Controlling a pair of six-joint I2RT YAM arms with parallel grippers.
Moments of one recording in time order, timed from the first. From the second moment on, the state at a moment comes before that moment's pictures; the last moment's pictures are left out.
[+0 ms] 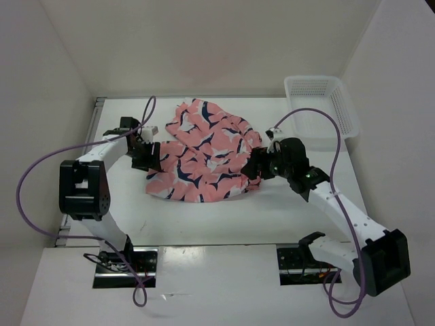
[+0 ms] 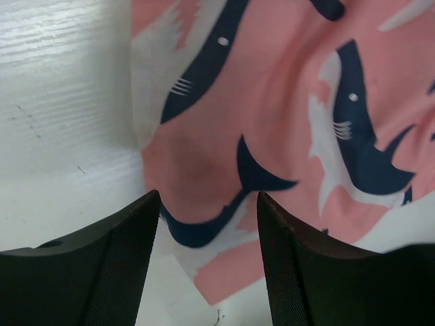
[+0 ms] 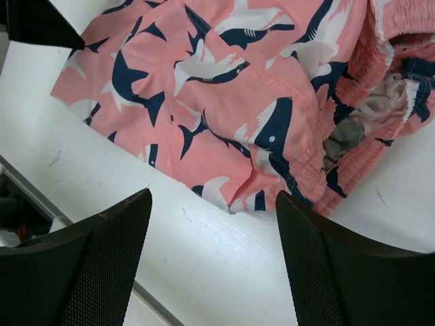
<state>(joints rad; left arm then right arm) 0.01 1.71 1.17 -0.69 0.32 0.07 0.41 1.05 0.73 -0.24 -0.29 0.35</state>
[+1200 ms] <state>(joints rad) 0.08 1.76 1.24 -0.78 0.49 0.07 0.32 1.36 0.77 -0.20 -0.24 0.54</state>
